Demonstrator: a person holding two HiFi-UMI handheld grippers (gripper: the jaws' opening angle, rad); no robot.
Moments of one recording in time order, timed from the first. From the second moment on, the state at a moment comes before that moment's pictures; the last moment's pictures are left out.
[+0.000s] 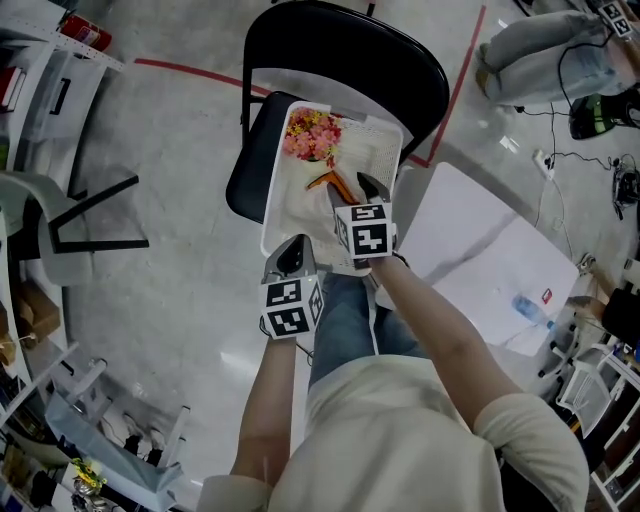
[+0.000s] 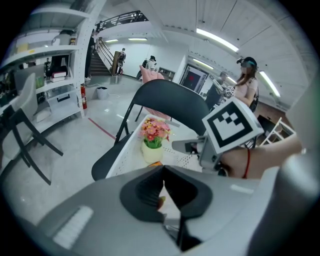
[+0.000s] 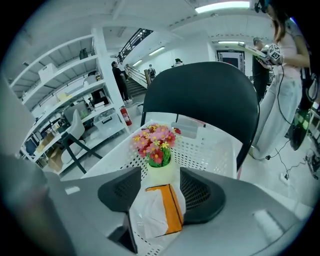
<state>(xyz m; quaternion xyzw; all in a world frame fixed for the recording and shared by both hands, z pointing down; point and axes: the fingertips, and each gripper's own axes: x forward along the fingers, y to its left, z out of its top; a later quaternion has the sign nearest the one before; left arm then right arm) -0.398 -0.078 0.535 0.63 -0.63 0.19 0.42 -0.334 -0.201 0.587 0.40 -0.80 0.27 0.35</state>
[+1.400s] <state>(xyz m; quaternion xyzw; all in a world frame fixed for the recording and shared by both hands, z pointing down) -0.320 -0.079 0.454 0.71 -0.57 0.19 0.36 -0.226 -0.112 0.461 0.41 -0.82 0.24 0.31</state>
